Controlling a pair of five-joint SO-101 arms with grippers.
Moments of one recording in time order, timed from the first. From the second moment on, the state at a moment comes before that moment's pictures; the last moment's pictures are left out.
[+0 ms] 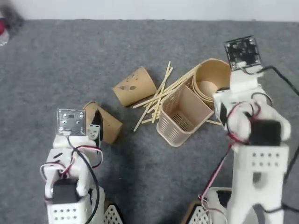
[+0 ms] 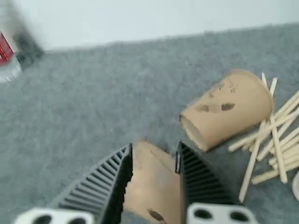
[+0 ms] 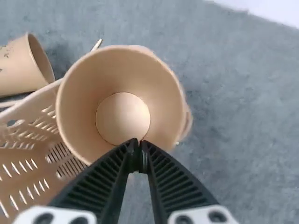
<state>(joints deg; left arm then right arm) -9.8 -94.0 77.8 58.8 -2.8 -2.6 -40.0 17.1 77.1 13.7</state>
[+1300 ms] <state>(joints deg) -10.8 -93.1 87.3 52.6 -1.3 -6.4 10.5 -23.0 92.4 11.6</state>
